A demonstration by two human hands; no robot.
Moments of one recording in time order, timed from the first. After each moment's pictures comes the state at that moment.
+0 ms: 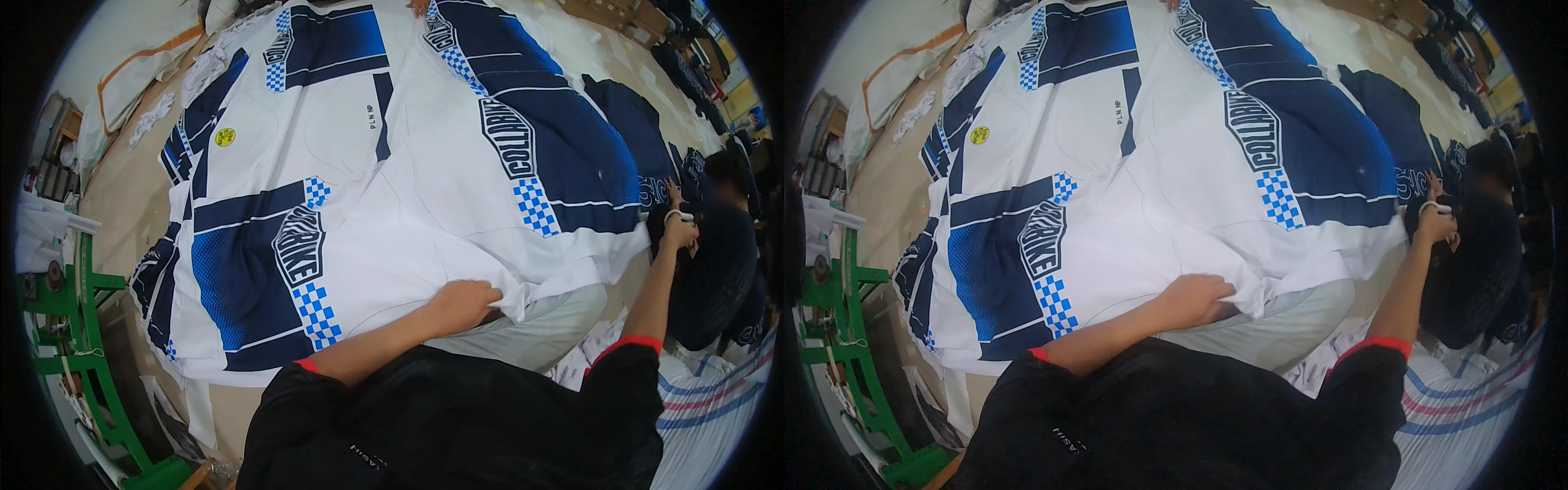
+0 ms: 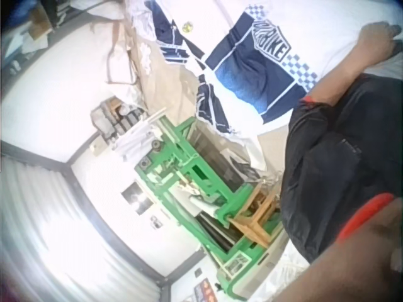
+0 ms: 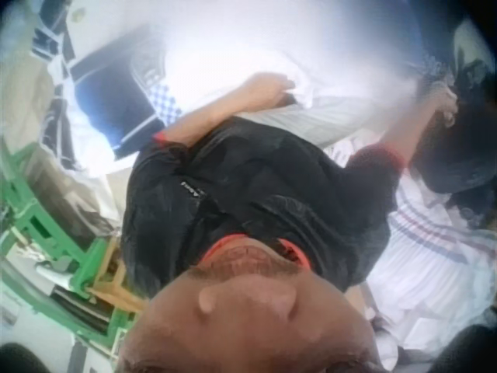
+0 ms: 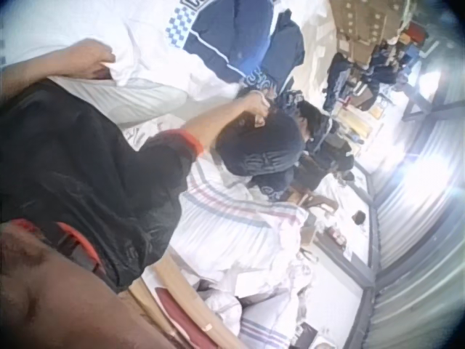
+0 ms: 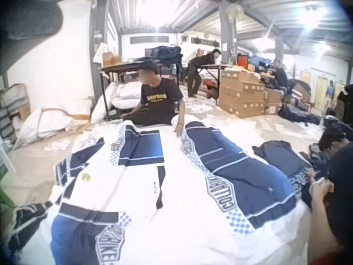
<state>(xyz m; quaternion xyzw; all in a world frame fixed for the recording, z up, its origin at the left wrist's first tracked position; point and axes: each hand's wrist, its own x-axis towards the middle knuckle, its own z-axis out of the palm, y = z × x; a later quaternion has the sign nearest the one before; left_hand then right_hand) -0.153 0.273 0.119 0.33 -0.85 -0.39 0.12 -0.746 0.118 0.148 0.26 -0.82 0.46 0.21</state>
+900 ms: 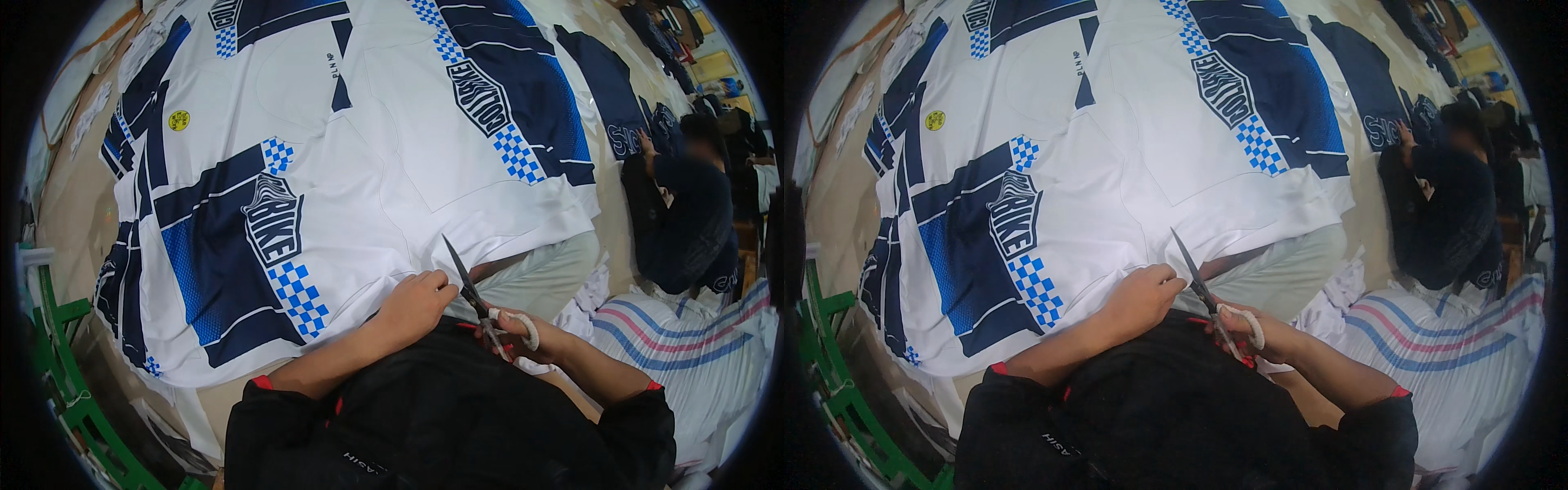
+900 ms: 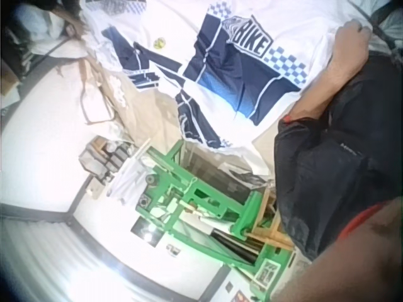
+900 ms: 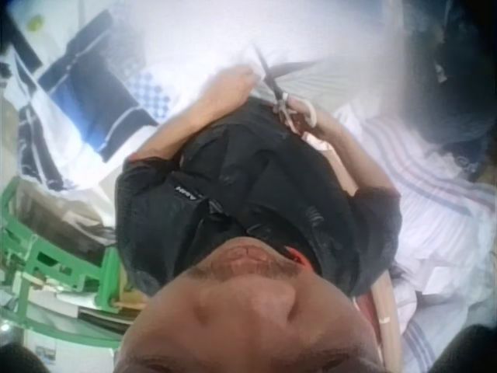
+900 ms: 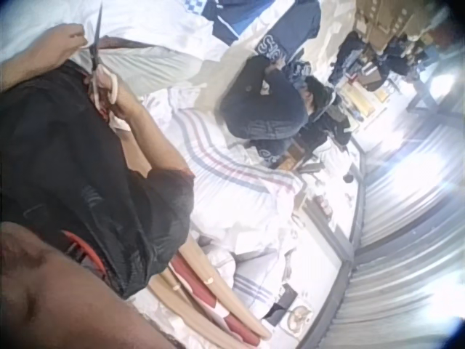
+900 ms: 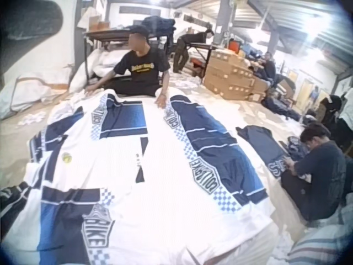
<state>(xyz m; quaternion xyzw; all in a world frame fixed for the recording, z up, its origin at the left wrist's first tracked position) -0.073 0.331 0.103 0.34 -0.83 -0.38 0.24 -0.332 0.377 0.187 0.19 -0.52 0.08 -0.83</state>
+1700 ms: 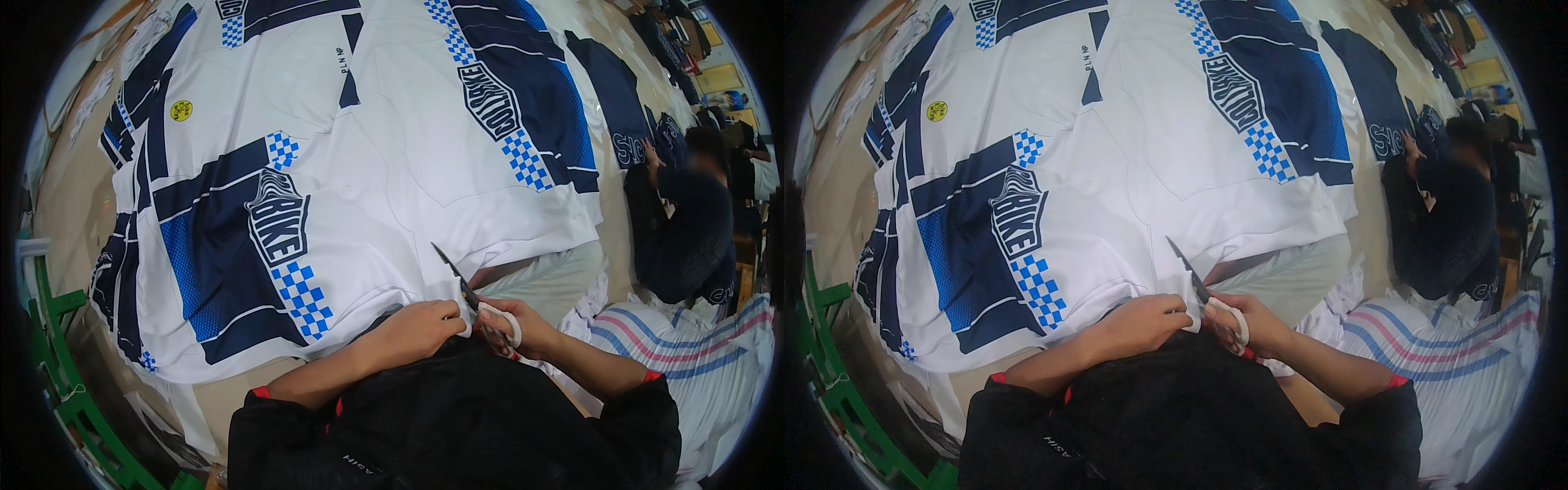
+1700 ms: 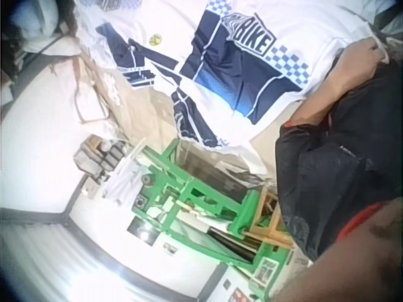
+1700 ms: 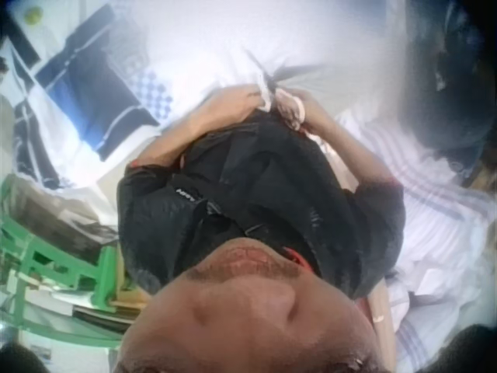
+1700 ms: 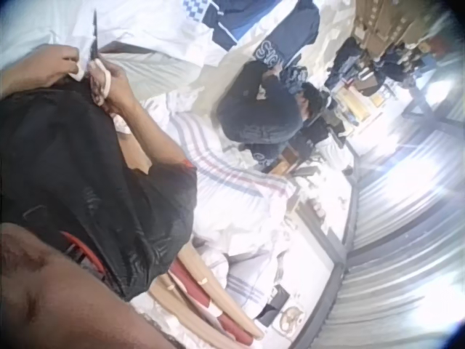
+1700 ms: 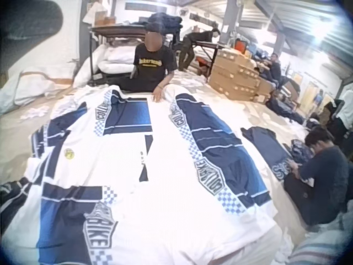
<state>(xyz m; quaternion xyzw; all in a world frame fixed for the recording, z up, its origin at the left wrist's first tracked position) -0.053 0.338 0.116 0.22 -0.82 -0.49 0.20 -0.308 0.353 0.168 0.26 -0.58 0.03 -0.77</state>
